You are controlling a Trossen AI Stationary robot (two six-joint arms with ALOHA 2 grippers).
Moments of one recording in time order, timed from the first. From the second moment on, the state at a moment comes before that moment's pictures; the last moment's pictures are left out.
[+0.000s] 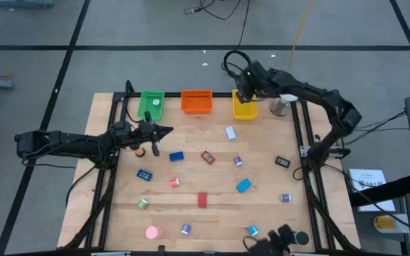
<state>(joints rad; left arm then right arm) 0.30 0.94 0.13 0.82 0.04 0.10 -0.73 1.64 1.35 -0.70 0.23 0.21</state>
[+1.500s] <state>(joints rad) 0.30 0.94 0.13 0.82 0.04 0.10 -0.78 1.79 1.31 -0.58 0.18 0.15</state>
